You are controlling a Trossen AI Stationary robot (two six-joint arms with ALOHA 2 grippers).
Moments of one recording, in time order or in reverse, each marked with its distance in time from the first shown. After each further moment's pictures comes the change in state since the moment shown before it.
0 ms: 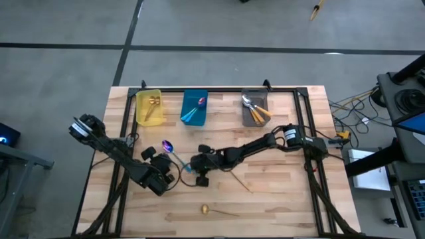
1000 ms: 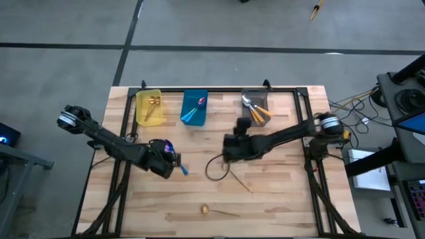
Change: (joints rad) left arm 0.221 -0.256 0.080 -0.053 0.178 -0.597; right arm -0.001 -0.468 -0.276 -0.730 0.848 -0.107
